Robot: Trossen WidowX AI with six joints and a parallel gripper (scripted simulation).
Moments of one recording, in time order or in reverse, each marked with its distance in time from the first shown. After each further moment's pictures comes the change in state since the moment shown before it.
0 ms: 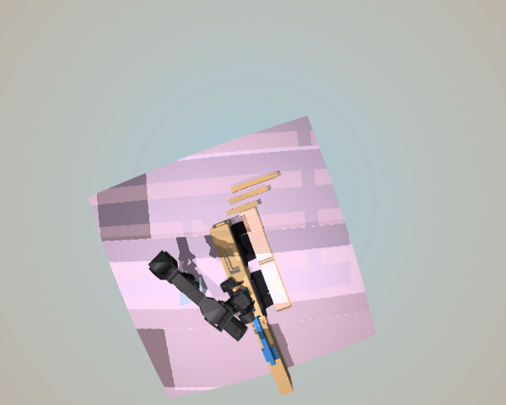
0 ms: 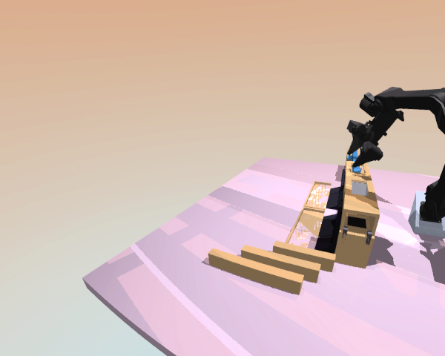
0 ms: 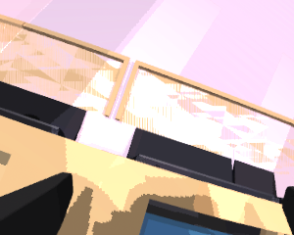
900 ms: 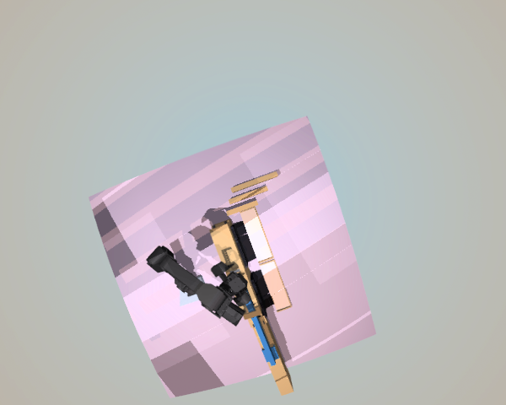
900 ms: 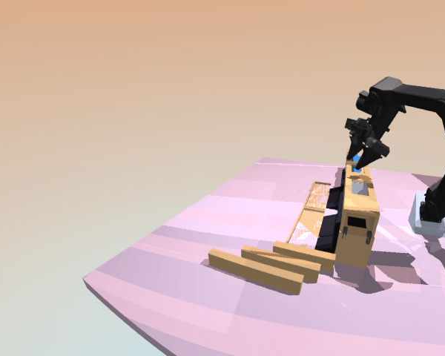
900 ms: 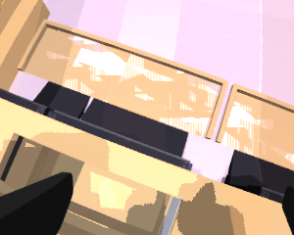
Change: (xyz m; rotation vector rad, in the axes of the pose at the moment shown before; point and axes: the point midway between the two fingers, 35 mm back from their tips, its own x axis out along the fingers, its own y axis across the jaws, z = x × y) arm -0.017 0.081 0.033 0.027 0.032 0.191
